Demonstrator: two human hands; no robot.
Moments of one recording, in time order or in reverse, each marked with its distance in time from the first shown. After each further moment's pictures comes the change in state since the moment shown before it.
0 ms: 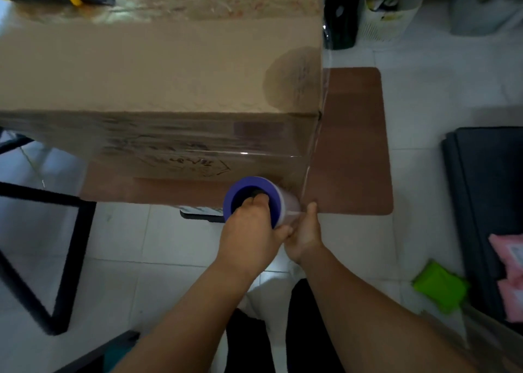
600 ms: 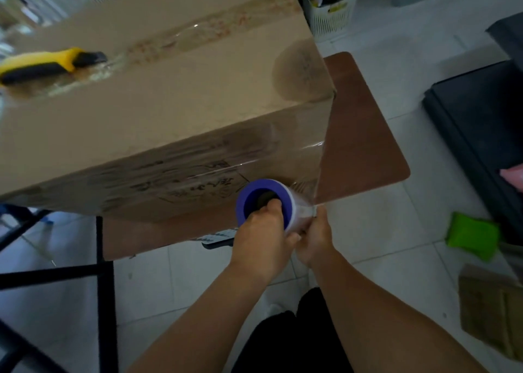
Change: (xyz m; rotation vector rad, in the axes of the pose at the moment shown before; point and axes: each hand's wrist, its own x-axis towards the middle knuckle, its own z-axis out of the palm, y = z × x) left_hand 0.004 -0.049 -0.031 0.179 -0.154 0.268; right_hand -0.003 0.055 0.038 0.273 0.096 -0.131
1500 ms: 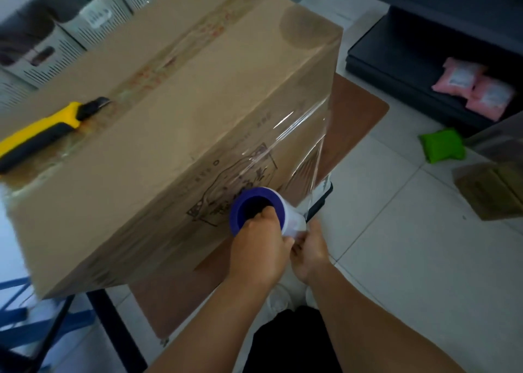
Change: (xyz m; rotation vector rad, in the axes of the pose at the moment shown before) left_hand -0.012 -0.138 -0.045 0.198 -0.133 0.380; right_hand -0.054 0.135 0.100 0.445 0.242 -0.108
